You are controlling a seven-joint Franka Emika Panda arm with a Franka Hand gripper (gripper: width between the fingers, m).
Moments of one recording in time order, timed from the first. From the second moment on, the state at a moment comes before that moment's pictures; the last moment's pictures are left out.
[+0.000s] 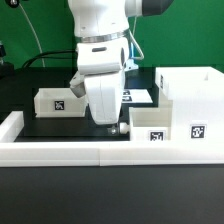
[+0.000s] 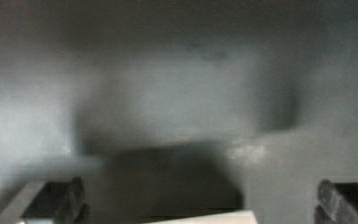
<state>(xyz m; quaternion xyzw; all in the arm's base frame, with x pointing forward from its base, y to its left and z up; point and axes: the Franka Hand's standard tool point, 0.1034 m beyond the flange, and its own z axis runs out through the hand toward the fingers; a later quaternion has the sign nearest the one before) 0.548 -0.023 0.016 -0.76 -0.64 -0.03 0.07</state>
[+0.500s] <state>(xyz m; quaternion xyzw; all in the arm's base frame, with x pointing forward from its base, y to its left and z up) 0.543 -0.039 0.018 -0.76 -0.65 -0.01 0.08</state>
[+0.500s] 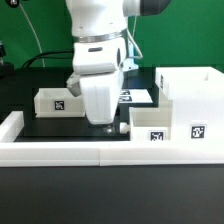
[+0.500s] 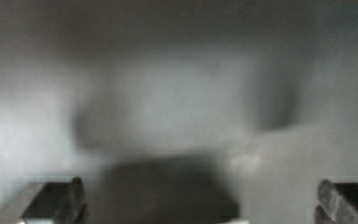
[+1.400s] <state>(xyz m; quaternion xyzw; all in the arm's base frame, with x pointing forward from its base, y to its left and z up) 0.540 -0.050 0.012 -0.66 -0.75 -0.02 0.09</state>
